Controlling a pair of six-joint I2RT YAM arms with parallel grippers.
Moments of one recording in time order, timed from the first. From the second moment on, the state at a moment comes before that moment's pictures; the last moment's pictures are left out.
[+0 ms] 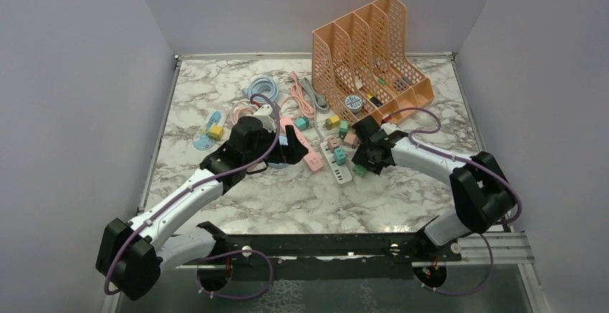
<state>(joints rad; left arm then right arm) -0.60 1.04 0.71 -0.17 0.19 -0.54 0.59 1.55 0.87 -0.53 0.31 1.05</state>
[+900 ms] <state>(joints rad) -0.83 1.19 0.75 0.30 0.08 -0.68 0.59 1.02 0.87 -0.53 0.12 1.56</state>
